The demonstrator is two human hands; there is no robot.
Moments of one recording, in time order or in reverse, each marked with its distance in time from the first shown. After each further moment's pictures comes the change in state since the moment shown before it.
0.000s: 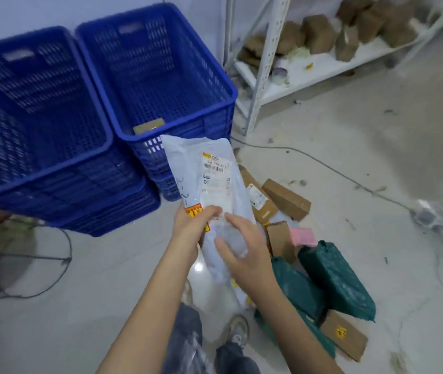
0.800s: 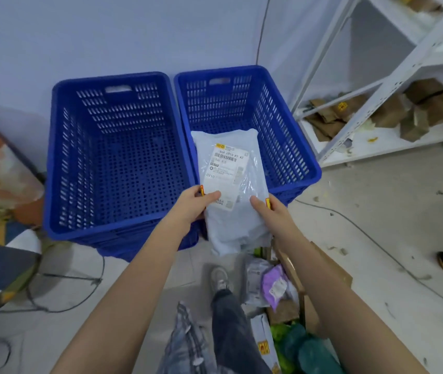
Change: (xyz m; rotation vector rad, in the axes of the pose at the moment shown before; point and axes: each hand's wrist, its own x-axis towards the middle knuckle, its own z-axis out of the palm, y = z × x) left_hand 0.167 0.210 -0.172 0.123 -0.038 0.002; right_hand 0.259 -0.129 0.132 0.431 -0.305 0.393
